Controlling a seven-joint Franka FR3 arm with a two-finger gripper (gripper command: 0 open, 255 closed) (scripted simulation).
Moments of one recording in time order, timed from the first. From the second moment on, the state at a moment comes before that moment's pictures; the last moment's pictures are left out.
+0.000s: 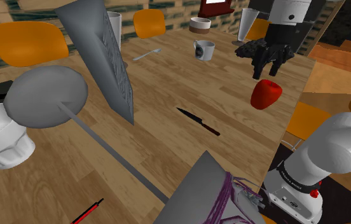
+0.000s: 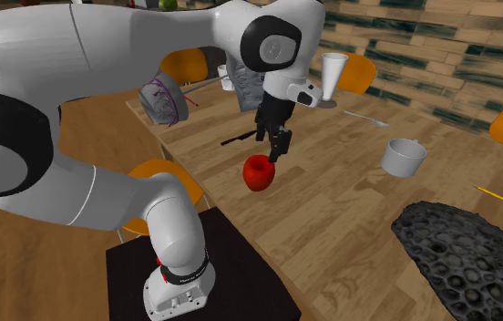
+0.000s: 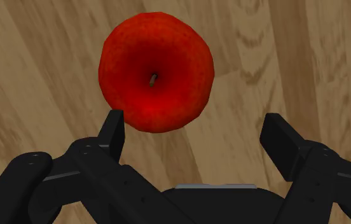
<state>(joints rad) -0.01 -0.76 0.00 -2.37 0.09 1.44 0.16</state>
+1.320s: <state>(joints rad) 0.12 -0.60 0.39 -2.40 0.37 1.82 0.53</state>
